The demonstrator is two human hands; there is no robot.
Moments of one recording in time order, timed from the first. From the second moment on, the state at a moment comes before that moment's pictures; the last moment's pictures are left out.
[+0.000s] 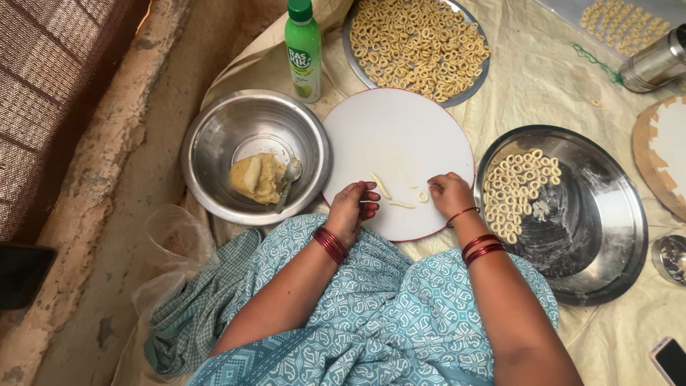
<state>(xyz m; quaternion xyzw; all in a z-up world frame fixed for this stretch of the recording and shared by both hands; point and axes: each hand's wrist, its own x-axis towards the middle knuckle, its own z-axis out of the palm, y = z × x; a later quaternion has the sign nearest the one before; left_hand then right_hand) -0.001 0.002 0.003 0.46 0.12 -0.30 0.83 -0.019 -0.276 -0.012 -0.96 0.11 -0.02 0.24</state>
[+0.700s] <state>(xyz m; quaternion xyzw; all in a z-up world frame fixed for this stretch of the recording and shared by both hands) 0.000 0.005 0.005 0.44 0.12 -0.30 0.83 -0.018 -0.308 -0.030 -0.91 0.13 0.05 0.38</state>
